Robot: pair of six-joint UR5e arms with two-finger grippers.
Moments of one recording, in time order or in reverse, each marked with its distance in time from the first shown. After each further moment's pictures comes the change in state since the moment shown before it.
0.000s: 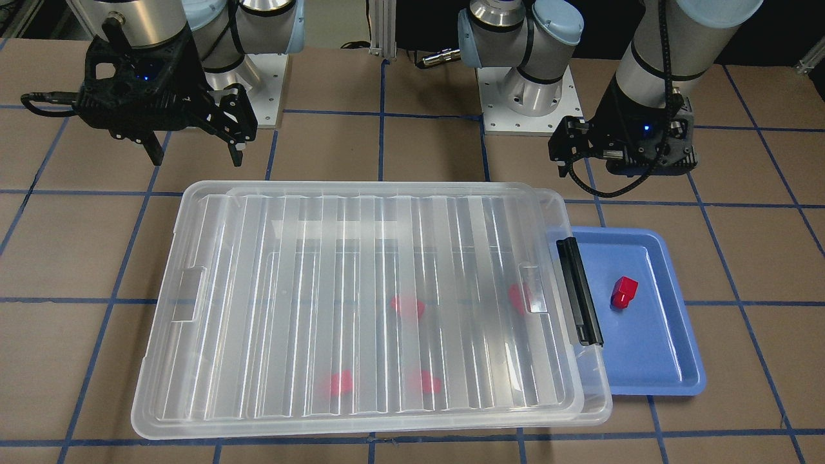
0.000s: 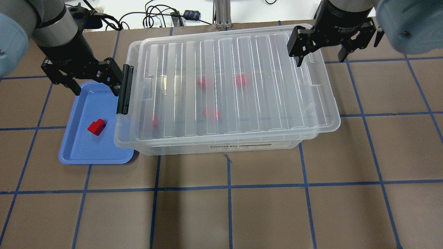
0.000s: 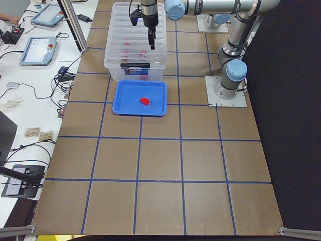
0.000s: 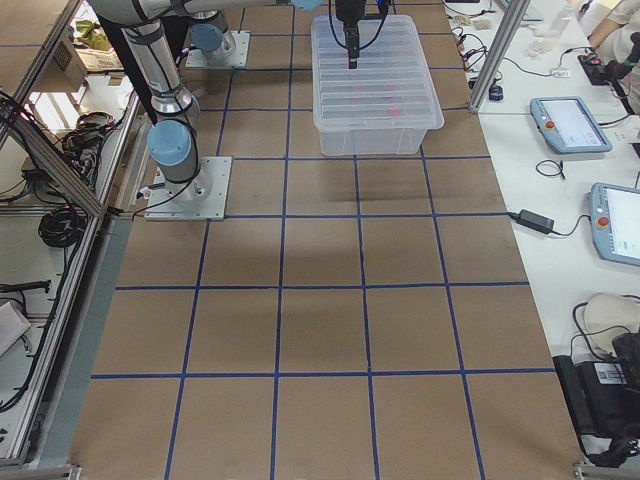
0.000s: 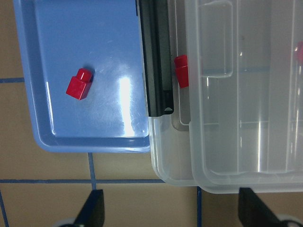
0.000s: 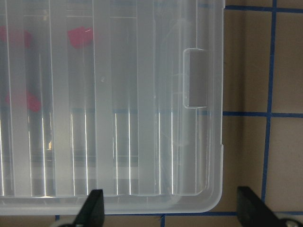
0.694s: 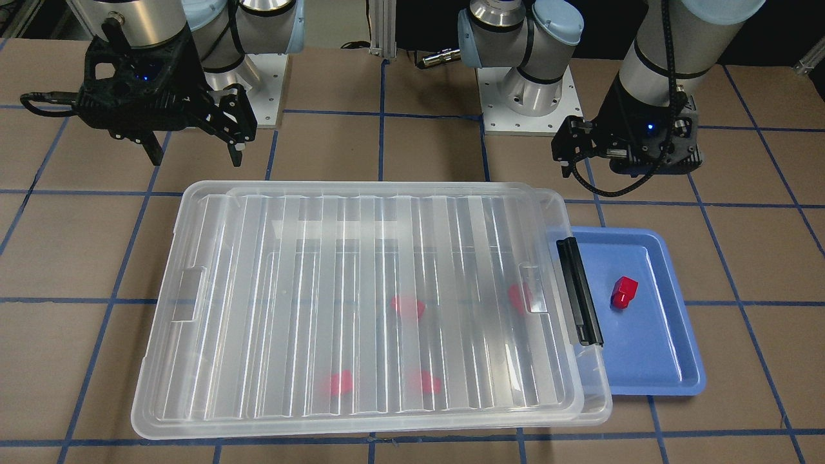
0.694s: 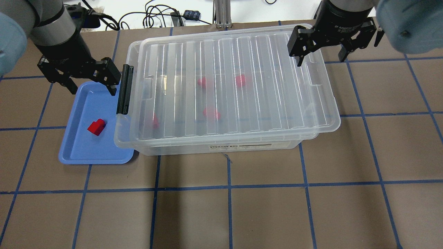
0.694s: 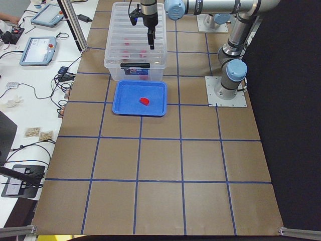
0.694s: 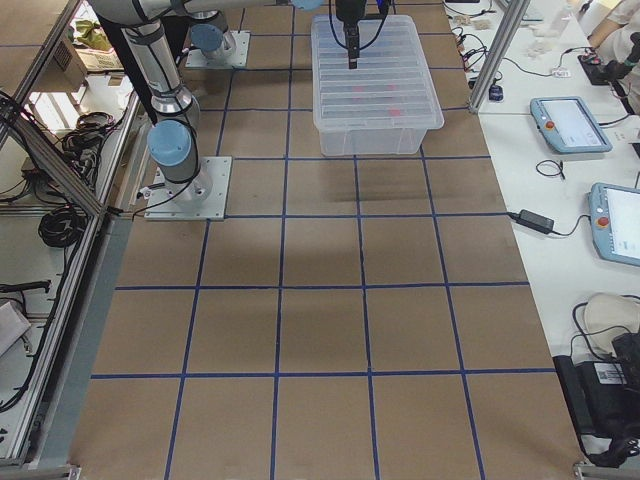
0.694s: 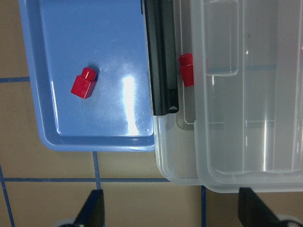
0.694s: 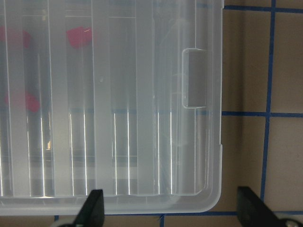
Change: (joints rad) left arm 0.004 0.000 0.008 0.007 0.004 0.010; right arm -0.001 0.000 0.000 0.002 -0.004 0.002
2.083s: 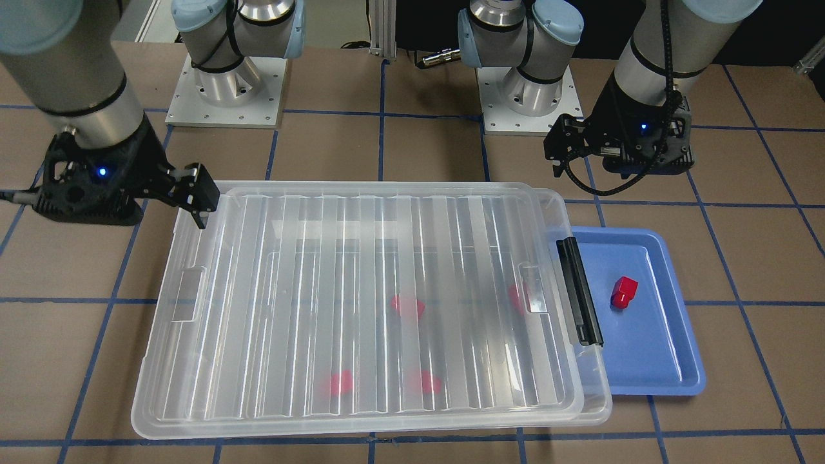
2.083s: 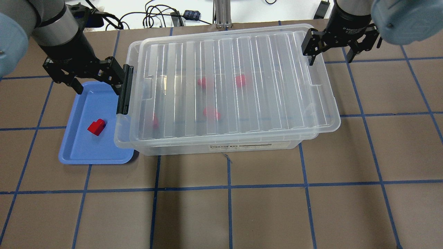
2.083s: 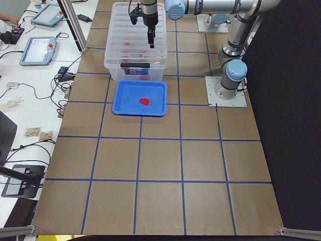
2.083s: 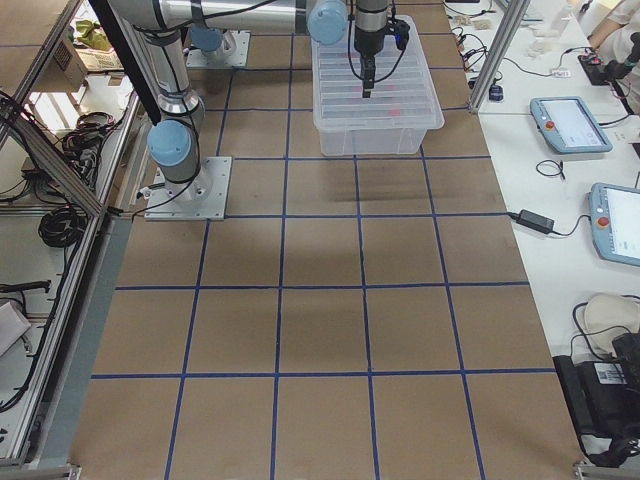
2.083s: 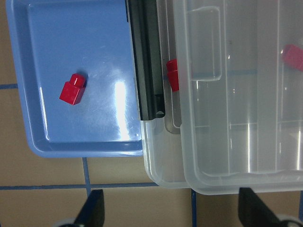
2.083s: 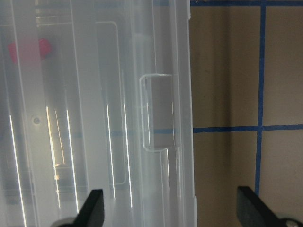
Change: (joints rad) left arm -0.005 0.000 -0.005 0.002 -0.038 0.002; right arm -0.100 0.147 0.018 -0.110 -0.004 -0.053
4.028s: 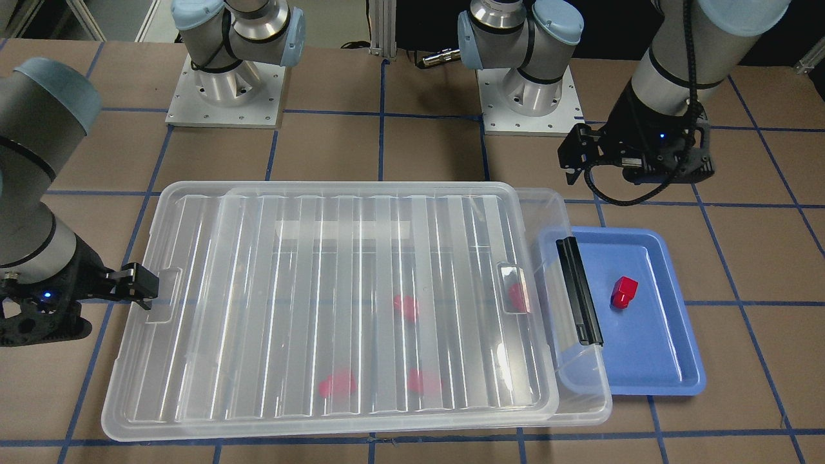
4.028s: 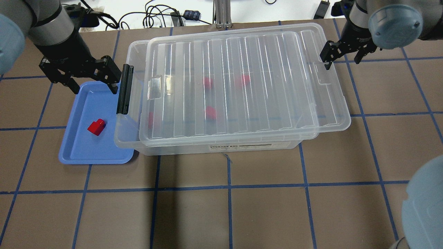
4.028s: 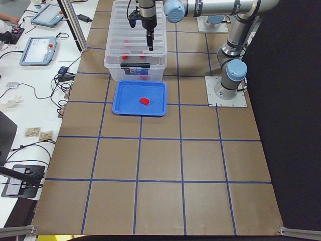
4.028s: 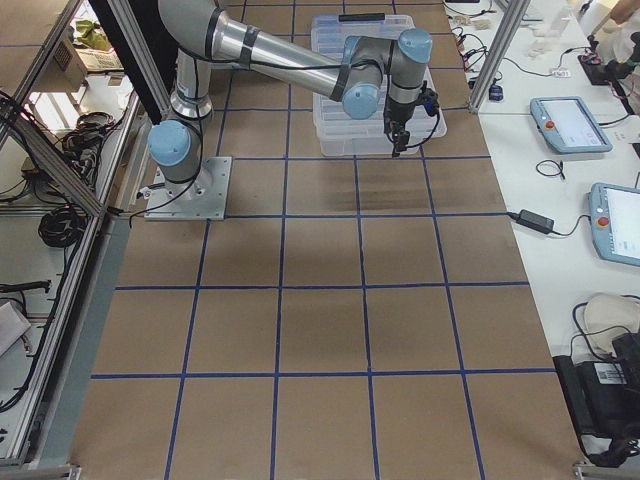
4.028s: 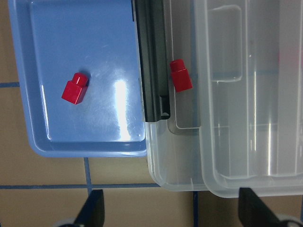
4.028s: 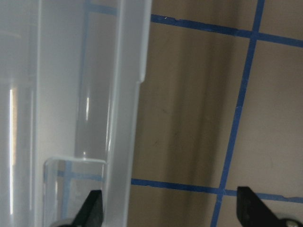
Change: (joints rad) left arm 0.063 -0.011 -0.001 0.012 -0.001 0.022; right arm -0.164 0.187 0.002 -0.165 -0.001 -0.330
